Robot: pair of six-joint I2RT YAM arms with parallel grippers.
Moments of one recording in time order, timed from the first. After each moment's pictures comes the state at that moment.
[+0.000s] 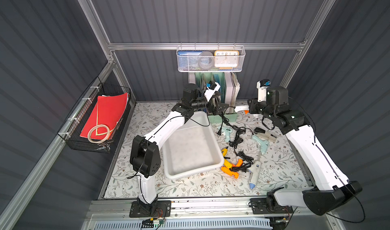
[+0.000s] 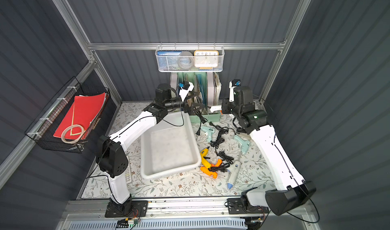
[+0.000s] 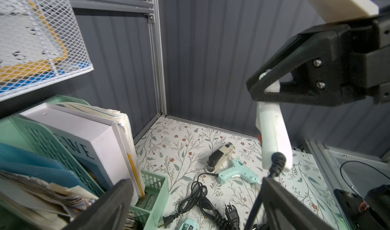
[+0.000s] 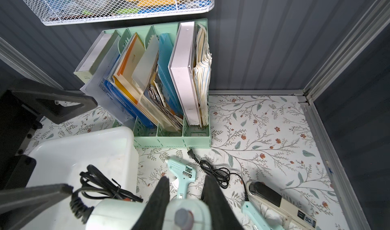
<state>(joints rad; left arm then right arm) -0.49 1.91 1.76 -0.01 0.78 0.13 0.30 1.34 1.57 -0.71 0.11 0.20</state>
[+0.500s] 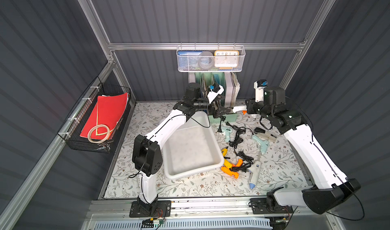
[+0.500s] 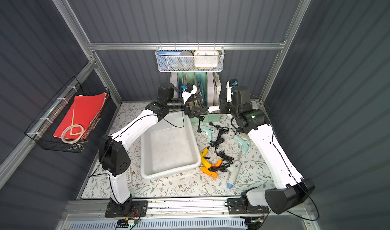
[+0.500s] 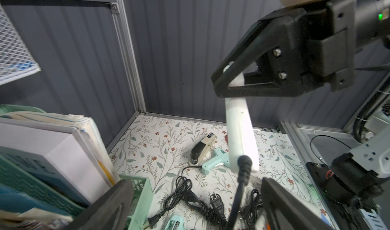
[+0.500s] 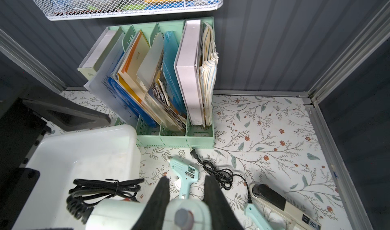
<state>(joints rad) -0.51 1.94 1.83 -0.15 0.93 0.22 0.33 1.35 1.57 -0.69 0.12 0.20</state>
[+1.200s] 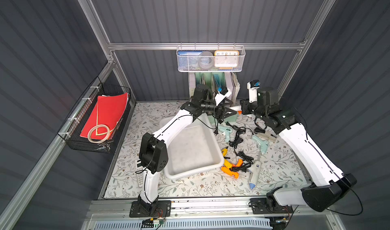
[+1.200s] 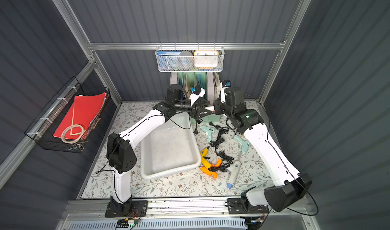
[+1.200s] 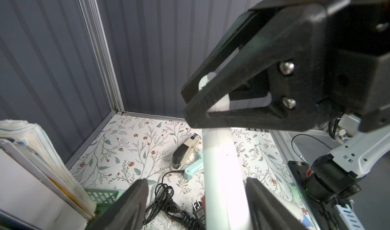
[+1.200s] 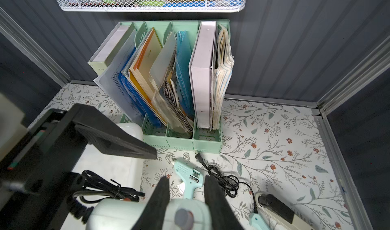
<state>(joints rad) -0.56 2.03 1.92 -0.17 0.93 0.17 0.39 1.38 1.56 -0.65 0.16 0.16</state>
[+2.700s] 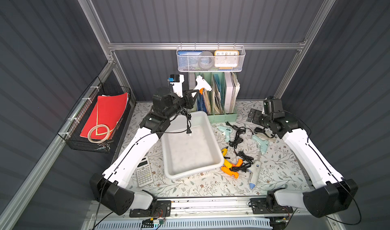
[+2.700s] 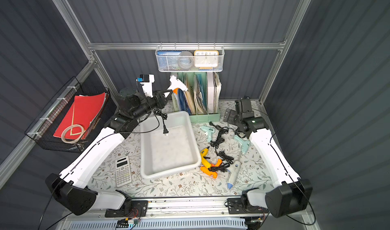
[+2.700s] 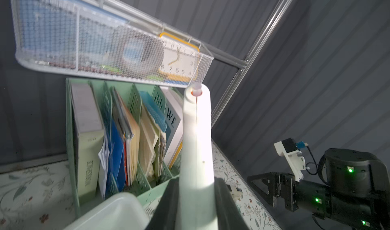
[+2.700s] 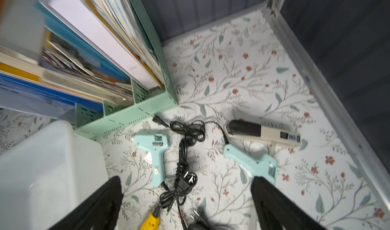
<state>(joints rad) -0.41 1.40 1.46 -0.18 0.26 -0.43 0.17 1.32 1.28 -0.77 0.14 0.48</state>
